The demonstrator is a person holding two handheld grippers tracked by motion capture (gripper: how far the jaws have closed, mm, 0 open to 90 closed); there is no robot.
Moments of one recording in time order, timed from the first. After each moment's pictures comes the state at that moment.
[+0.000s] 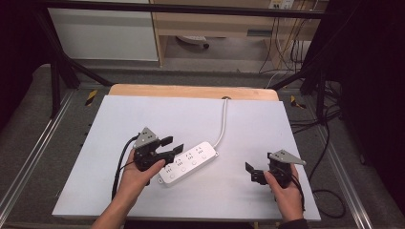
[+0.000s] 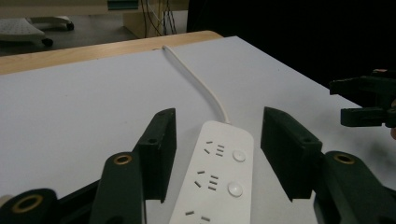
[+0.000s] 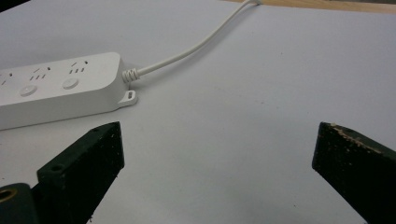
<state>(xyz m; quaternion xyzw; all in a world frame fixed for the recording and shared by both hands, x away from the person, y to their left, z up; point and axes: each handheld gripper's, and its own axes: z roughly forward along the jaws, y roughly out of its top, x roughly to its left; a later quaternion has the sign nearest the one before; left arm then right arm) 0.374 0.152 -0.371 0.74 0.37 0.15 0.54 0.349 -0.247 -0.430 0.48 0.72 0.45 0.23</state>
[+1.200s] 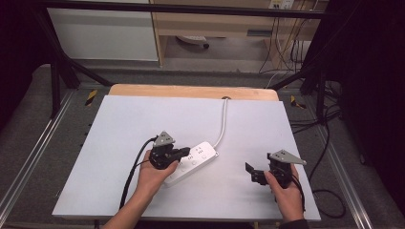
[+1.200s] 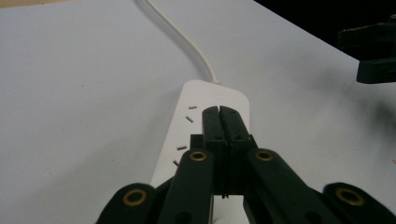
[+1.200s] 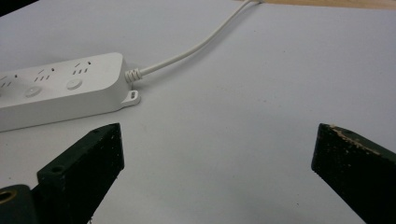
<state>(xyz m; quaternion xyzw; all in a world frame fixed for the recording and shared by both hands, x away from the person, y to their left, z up) 0.392 0.123 -0.406 0.79 0.36 0.10 0.48 0.348 -0.248 -0.430 0.48 0.72 0.45 0.22</state>
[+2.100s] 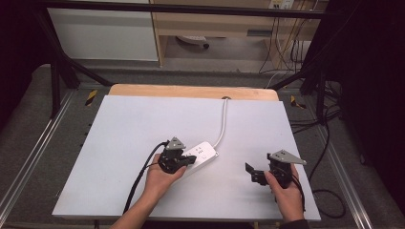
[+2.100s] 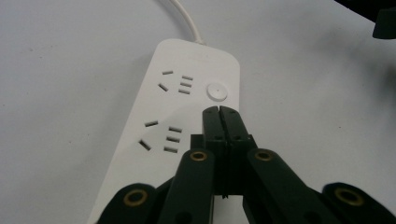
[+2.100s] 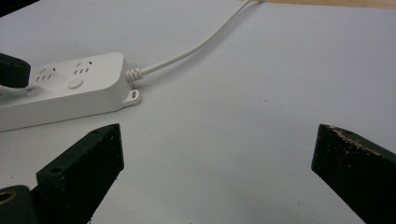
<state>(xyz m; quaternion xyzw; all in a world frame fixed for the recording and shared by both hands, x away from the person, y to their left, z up) 0.394 0.100 -0.425 0.82 0.35 0.06 0.44 0.348 -0.248 -0.430 0.48 0.72 0.45 0.22</state>
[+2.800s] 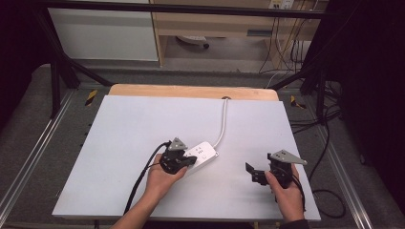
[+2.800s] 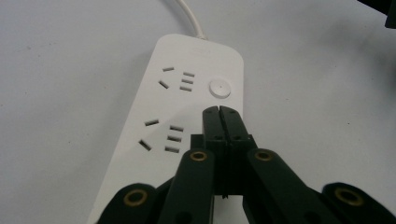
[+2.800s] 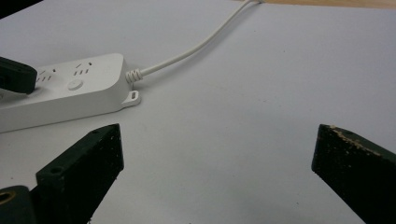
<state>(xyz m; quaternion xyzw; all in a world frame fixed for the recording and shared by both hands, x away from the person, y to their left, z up) 0.395 0.097 -0.428 0.83 0.35 0.07 0.43 0.348 -0.249 -0.429 0.48 0.72 0.45 0.22</state>
